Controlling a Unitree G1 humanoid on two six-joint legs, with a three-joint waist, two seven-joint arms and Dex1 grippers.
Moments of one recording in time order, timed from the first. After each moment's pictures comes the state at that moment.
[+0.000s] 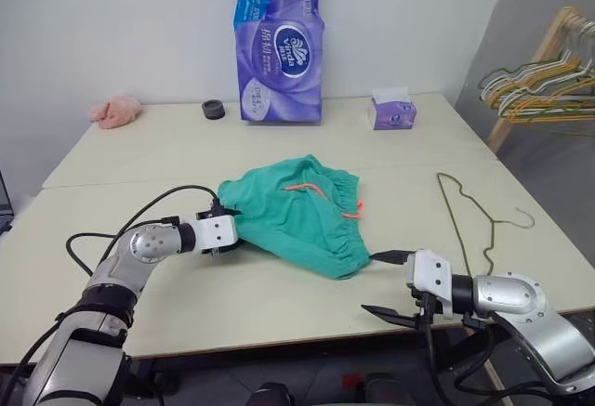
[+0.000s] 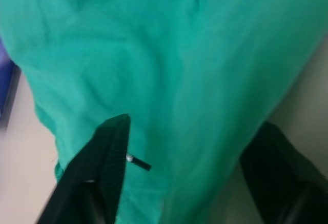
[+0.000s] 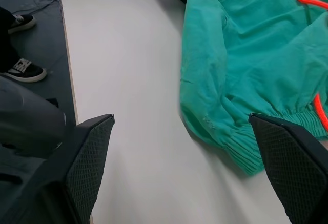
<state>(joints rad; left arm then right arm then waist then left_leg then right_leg) -0.49 0.73 -0.21 0.76 0.25 -0.60 -0.80 0.03 -0.74 0.19 -0.49 0.18 0.25 0.91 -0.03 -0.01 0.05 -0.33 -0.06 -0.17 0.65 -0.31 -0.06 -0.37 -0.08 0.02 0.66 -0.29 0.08</state>
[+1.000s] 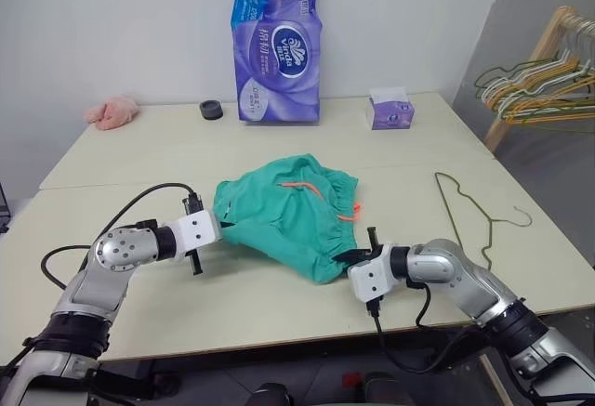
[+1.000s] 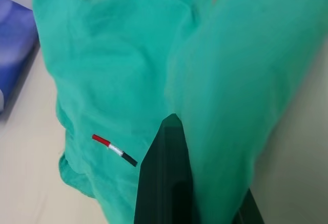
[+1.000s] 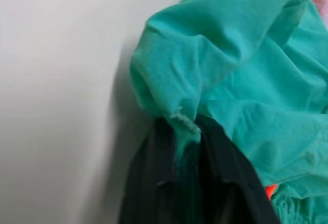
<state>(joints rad) -0.23 0.83 -0.08 0.25 0.00 -0.26 -0.97 -0.37 -0.60 0.51 0.02 -0.32 -0.33 0.84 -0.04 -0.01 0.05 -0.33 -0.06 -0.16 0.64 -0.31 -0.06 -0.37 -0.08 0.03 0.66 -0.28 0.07</state>
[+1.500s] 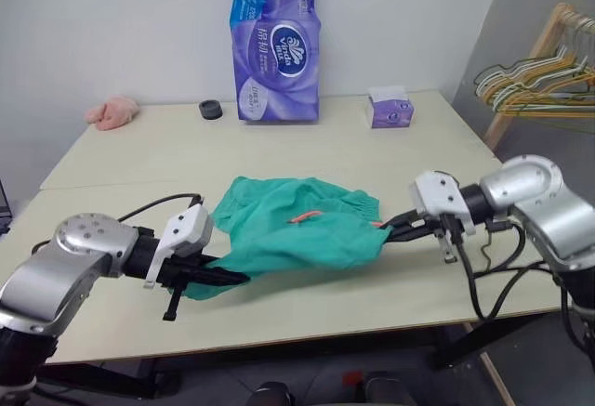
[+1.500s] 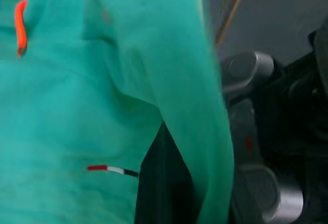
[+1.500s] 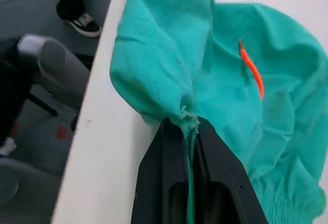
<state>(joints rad) -0.29 1.05 -0.09 -0.21 -0.55 0.55 -1.41 -0.75 -0.82 0.32 -0.06 0.33 0.45 1.42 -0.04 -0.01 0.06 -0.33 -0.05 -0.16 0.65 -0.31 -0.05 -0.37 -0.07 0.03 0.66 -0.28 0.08</state>
